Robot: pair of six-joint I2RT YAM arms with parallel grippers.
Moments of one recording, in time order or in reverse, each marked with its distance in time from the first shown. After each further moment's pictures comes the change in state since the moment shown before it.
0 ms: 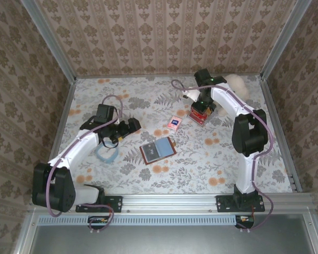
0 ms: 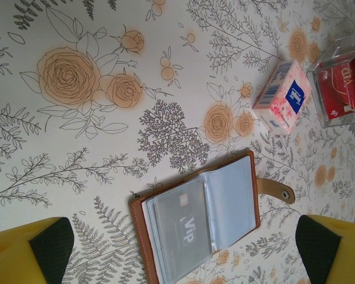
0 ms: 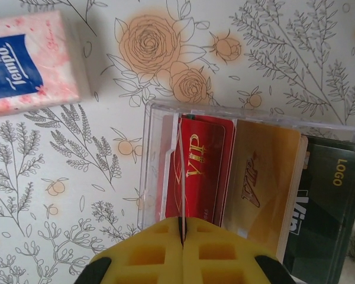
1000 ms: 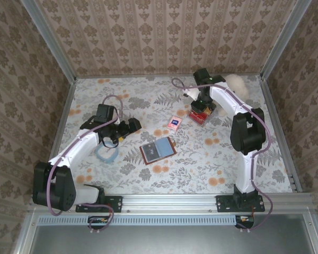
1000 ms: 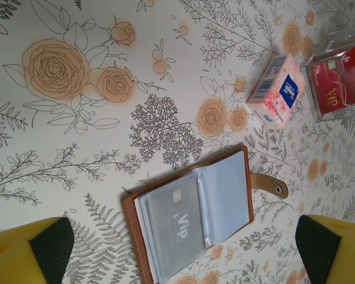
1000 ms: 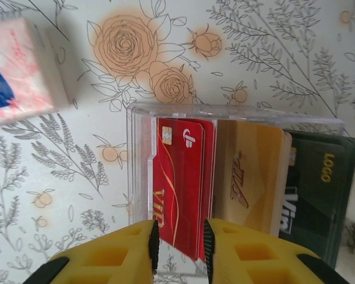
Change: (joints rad) left arm 0.005 0.007 0.000 0.004 0.037 -0.002; right arm 0.000 0.010 0.032 -0.011 0.028 0.084
